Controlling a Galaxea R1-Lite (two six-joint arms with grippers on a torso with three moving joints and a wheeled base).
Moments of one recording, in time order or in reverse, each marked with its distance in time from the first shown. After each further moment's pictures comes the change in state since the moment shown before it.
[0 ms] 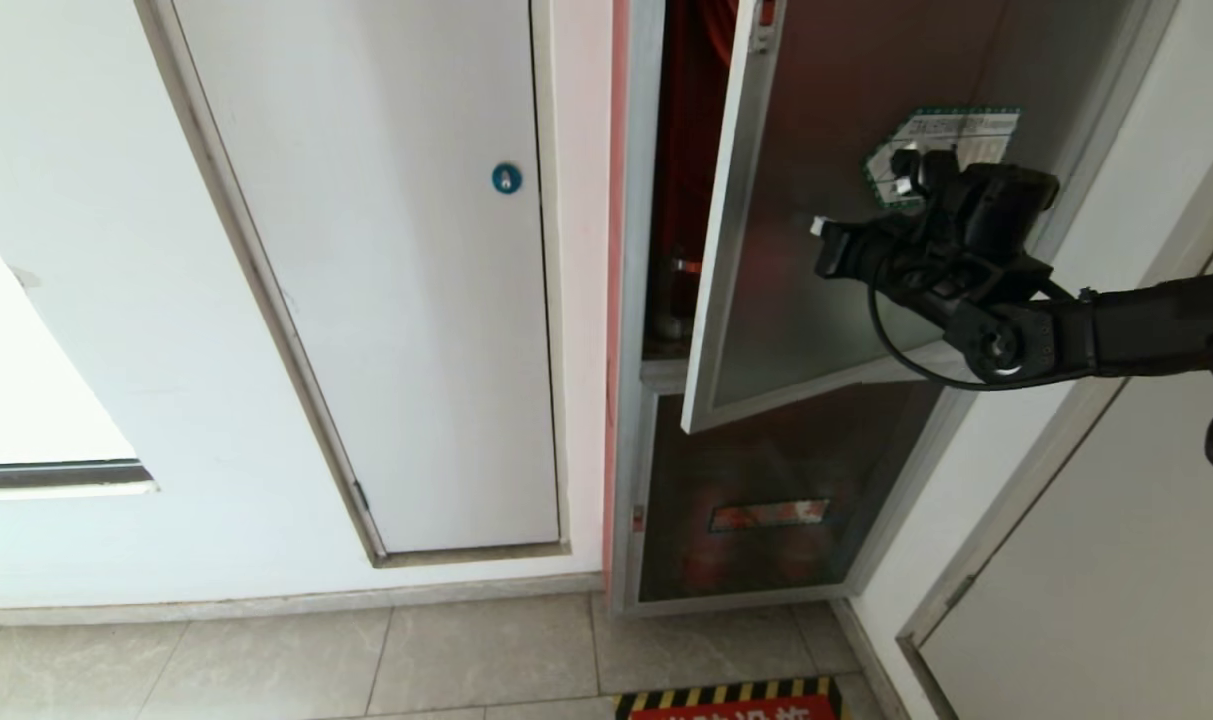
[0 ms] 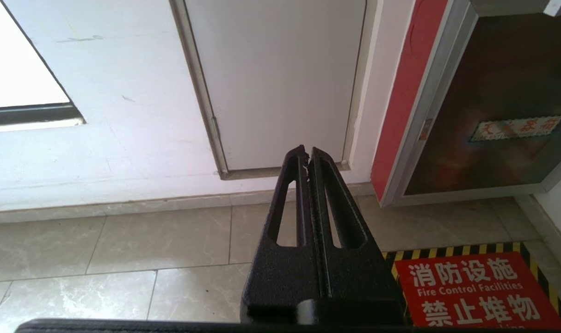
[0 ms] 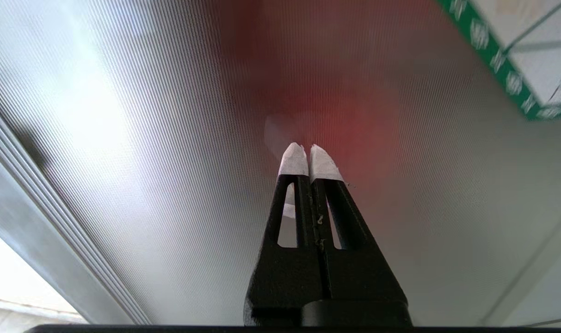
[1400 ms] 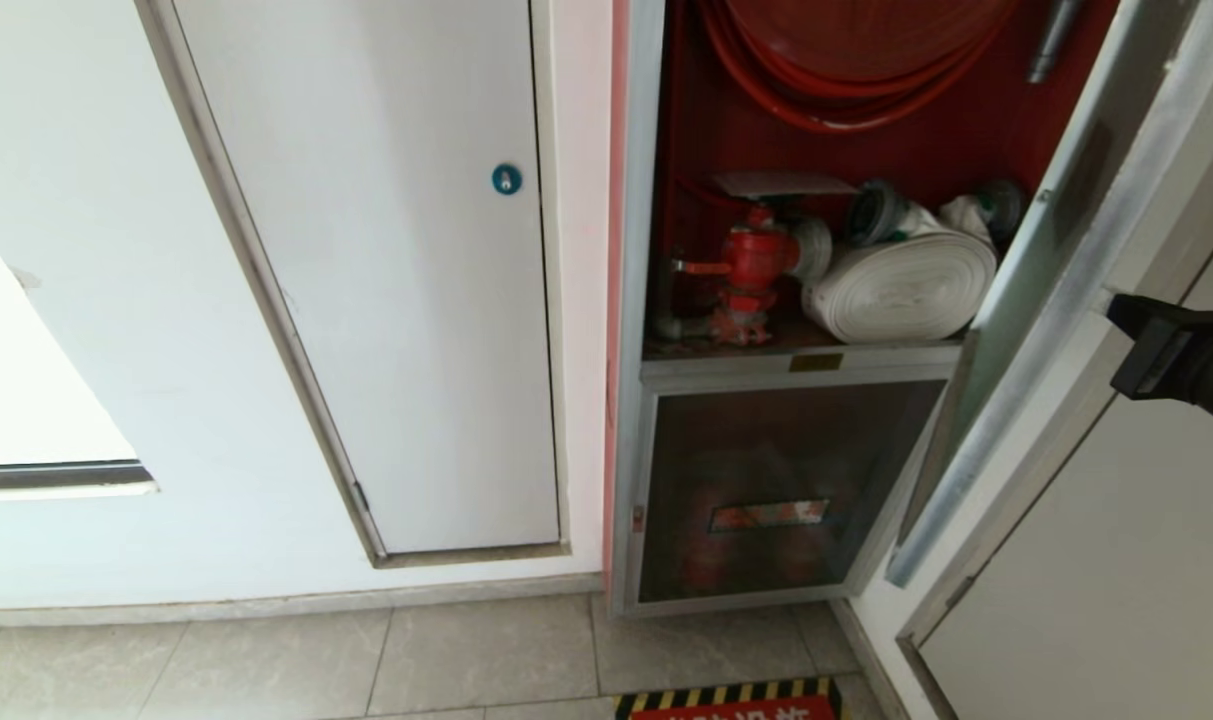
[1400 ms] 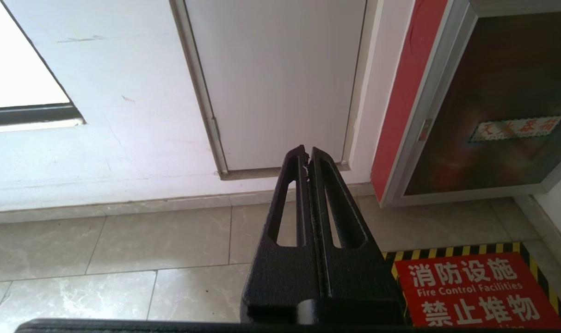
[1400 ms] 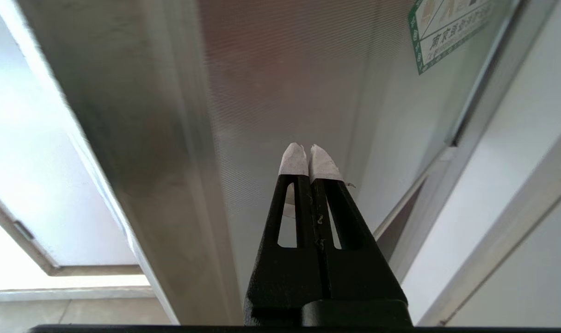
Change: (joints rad) left arm 0.000 0.000 0.000 0.000 0.000 0.000; right arm -0.168 -0.829 0.995 -0.112 -0.039 -0.056
